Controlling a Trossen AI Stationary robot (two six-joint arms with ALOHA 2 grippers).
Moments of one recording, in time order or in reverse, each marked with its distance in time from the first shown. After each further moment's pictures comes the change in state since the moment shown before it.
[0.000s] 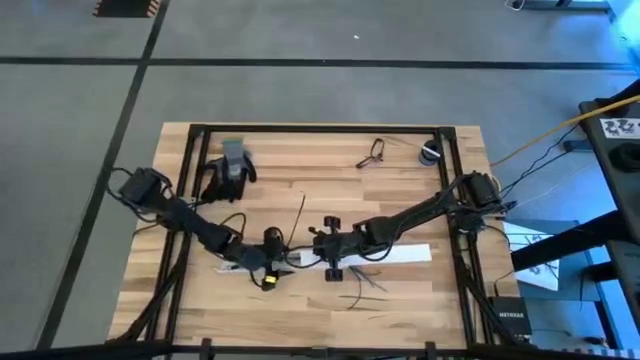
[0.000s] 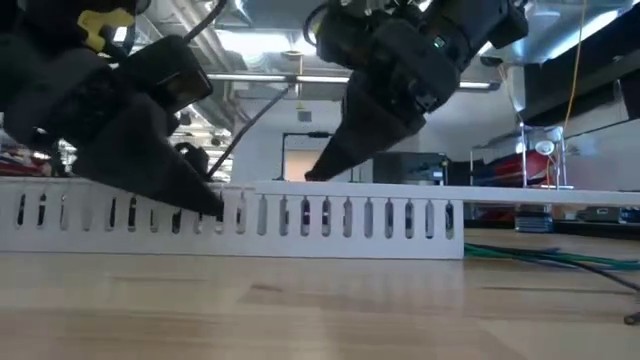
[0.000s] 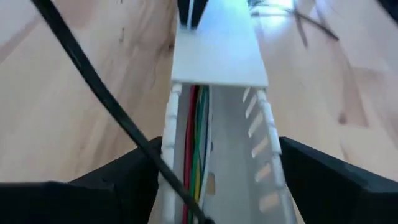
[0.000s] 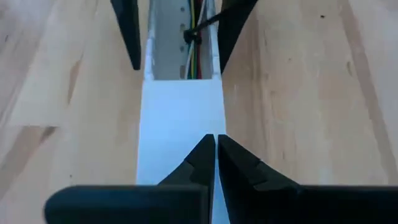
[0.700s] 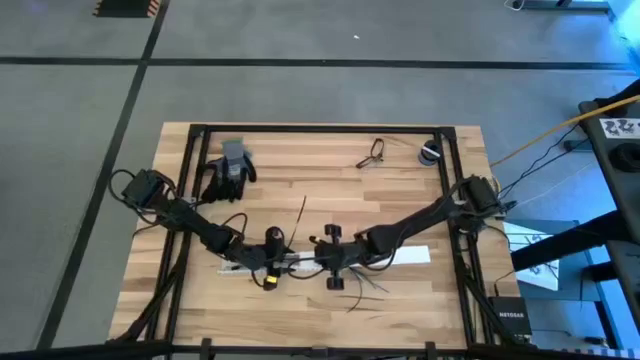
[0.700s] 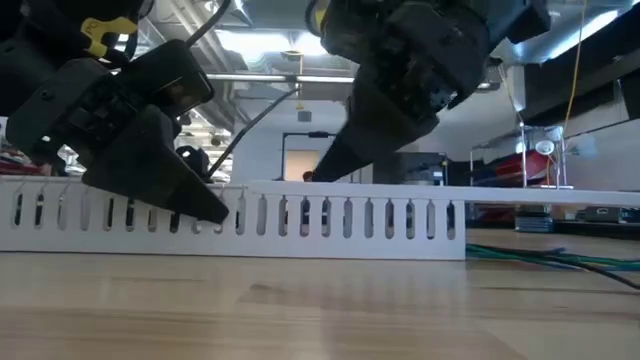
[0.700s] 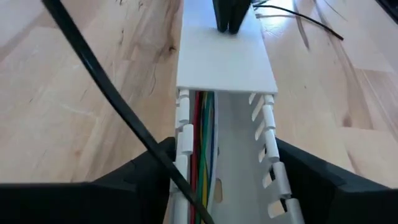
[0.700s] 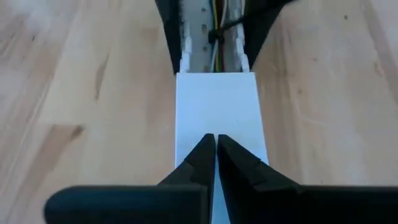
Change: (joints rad) left arm 0.001 0.007 0.000 -0.006 0.006 0.007; right arm 0.043 0.060 0.004 0.063 0.024 0.042
